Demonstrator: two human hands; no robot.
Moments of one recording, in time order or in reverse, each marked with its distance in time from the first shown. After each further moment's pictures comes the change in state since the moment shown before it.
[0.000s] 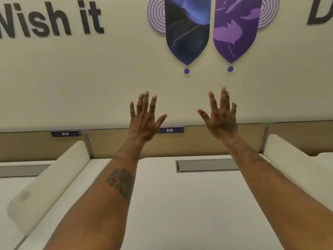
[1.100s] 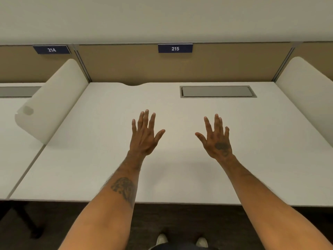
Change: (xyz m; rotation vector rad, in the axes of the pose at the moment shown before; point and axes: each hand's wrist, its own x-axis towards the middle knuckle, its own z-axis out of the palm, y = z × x) left_hand -0.321 -0.003 0.101 -0.091 -0.555 -0.225; right_hand -0.326 -0.011 0.106 -0.059 -0.713 0.105
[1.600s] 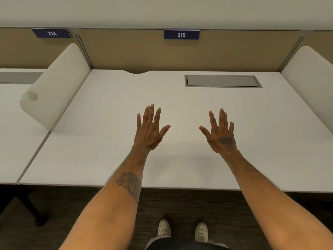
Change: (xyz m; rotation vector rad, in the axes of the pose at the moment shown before) left_hand -0.031 -0.014 0.002 -0.024 -0.014 0.036; right_hand -0.025 -0.019 0.010 0.037 -0.020 0.033
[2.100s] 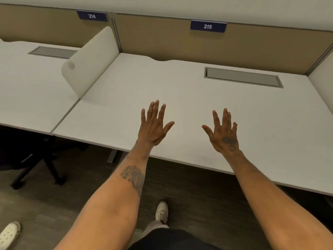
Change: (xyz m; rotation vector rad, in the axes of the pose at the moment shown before) left_hand -0.107 0.025 -0.024 0.057 -0.013 -0.147; right_hand -0.070 -0.005 0.000 0.039 -0.062 -0.139
